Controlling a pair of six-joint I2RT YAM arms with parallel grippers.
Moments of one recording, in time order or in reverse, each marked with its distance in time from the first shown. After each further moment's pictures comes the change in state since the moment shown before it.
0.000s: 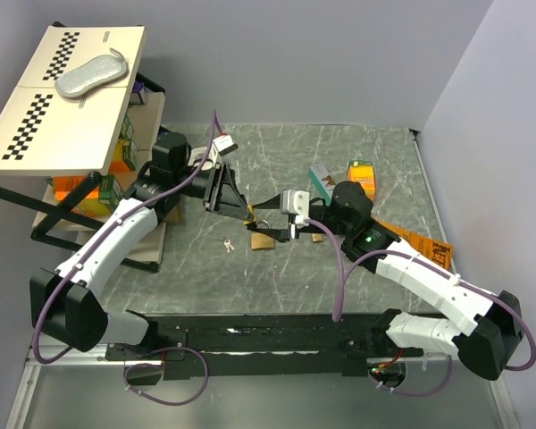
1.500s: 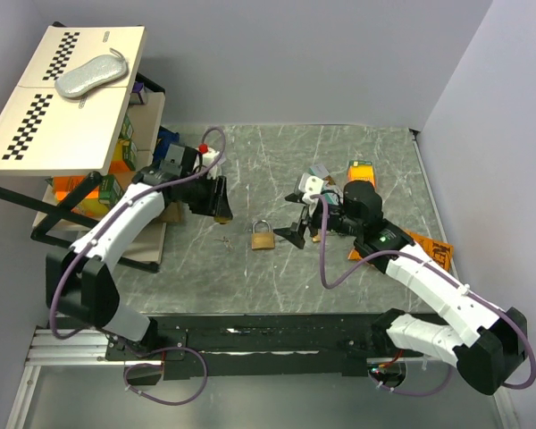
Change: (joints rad) left arm 0.050 0.118 0.084 -0.592 -0.916 0.574; right arm -0.136 -0.067 -0.043 -0.239 0.158 0.131
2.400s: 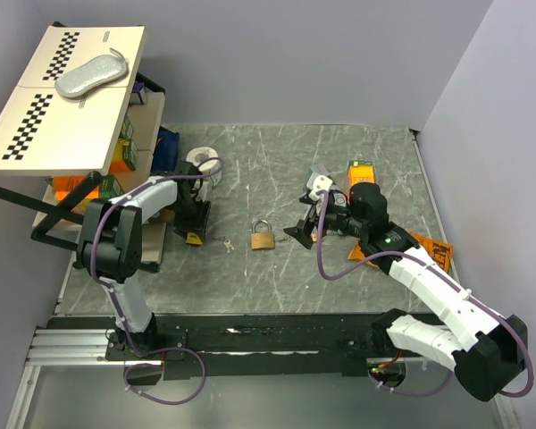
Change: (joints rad) left arm 0.109 0.358 -0.043 -0.077 -0.349 0.103; right arm -0.086 -0.034 -0.050 -0.080 0.060 0.013
